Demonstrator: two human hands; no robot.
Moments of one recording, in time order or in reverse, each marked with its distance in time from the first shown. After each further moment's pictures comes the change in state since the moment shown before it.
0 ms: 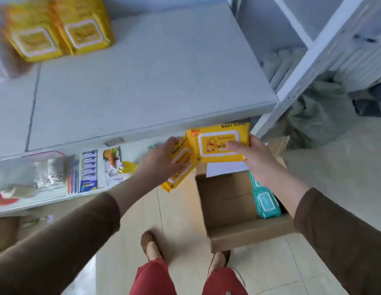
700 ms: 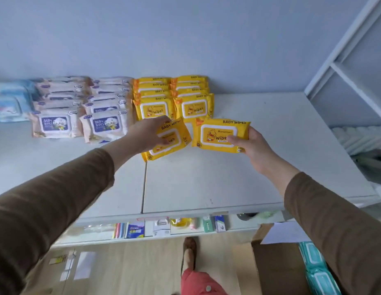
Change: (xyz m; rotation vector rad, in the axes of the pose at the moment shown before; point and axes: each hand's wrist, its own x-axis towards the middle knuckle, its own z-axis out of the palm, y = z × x) left_hand 0.122 -0.242 -0.326 0.112 0.212 0.051; right_hand 0.172 -0.152 0.296 -0.173 -0.099 -0.235
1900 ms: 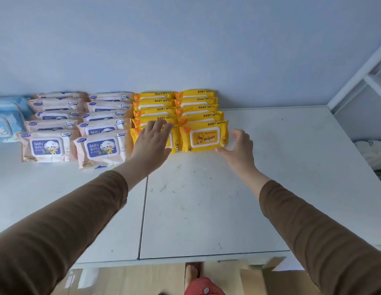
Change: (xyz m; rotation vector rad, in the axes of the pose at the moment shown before) left_hand 0.079 -0.021 0.026 0.354 0.313 0.166; right_hand 0.130 0.035 0.036 -0.707 0.321 -0.144
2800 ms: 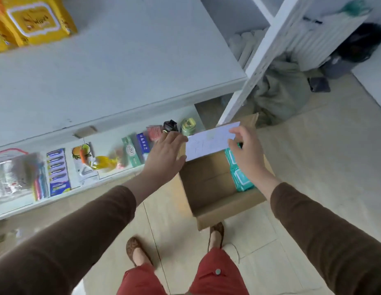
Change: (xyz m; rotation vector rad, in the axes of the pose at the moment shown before) left_hand -0.264 0.430 0.088 -0.466 -0.244 0.309; right_hand -0.363 0.321 -0.246 -0.080 0.165 0.157
